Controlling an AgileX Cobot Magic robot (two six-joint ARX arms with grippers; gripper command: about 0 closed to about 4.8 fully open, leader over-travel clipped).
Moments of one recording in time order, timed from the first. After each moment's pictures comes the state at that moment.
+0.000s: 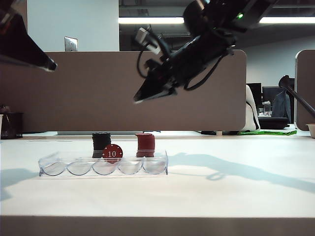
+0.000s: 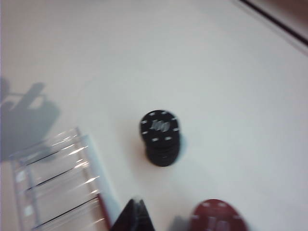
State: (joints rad) left arm -0.12 0.98 0.60 -0.07 0.59 0.28; right arm 0.53 1.90 1.38 -0.06 -0.56 -0.29
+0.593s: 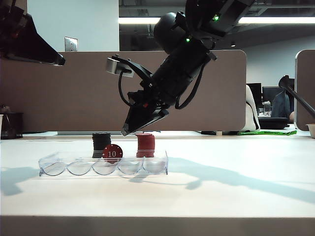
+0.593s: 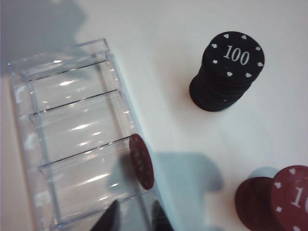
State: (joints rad) left arm -0.12 1.04 0.60 0.11 0.59 0.34; right arm 0.64 1.93 1.39 -0.26 -0.37 -0.50
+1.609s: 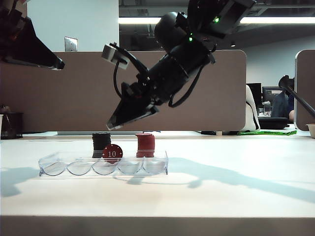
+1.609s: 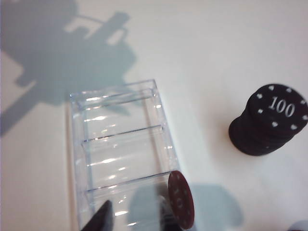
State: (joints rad) left arm -0.12 1.04 0.60 0.07 0.60 0.35; right arm 0.64 1.95 1.39 -0.22 -0.55 -0.53
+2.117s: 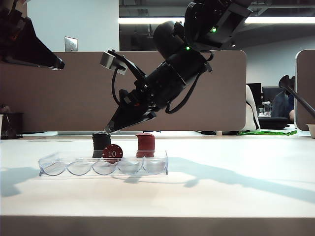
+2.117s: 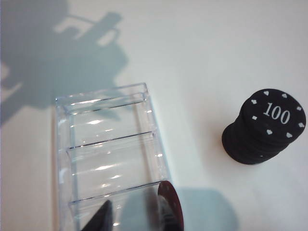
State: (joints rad) left arm -0.12 1.04 0.60 0.07 0.60 0.35; right arm 0.64 1.98 1.39 -0.16 -0.55 -0.53
